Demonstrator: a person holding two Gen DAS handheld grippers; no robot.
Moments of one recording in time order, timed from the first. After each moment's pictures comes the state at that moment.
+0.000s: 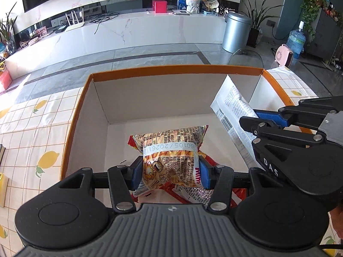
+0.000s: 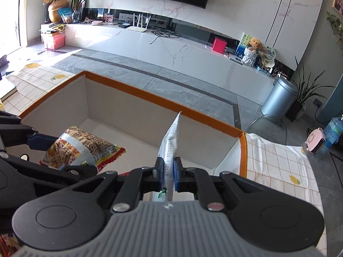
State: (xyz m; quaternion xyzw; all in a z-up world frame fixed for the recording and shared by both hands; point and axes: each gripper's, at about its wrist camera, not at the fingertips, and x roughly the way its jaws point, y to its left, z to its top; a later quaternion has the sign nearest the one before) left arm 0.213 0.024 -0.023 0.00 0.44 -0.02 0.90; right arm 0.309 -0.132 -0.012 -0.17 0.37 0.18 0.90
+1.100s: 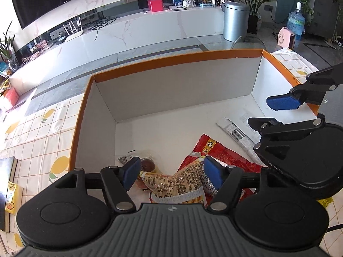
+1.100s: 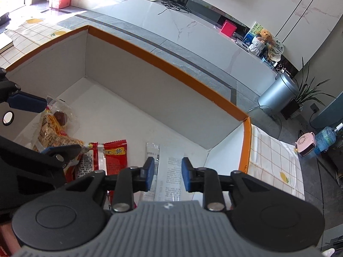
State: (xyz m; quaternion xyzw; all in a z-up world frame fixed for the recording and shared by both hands) left arm 0.210 0.011 -0.019 0.07 0.45 -0.01 0.89; right arm 0.304 -0.122 -0.021 -0.26 0.40 0.17 0.86
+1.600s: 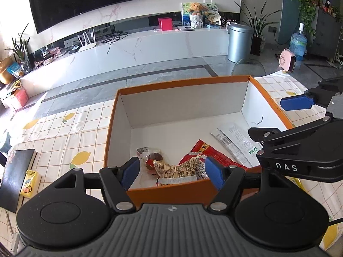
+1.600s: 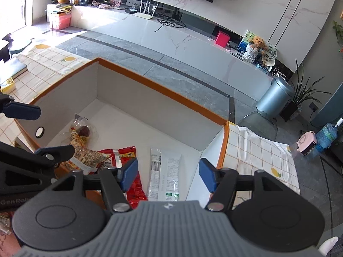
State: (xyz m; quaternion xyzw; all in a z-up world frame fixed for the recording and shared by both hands) left arm 0.149 0.009 0.032 0.04 0.40 0.00 0.92; right arm 0.249 -0.151 0.043 -0.21 0.37 0.18 0.89
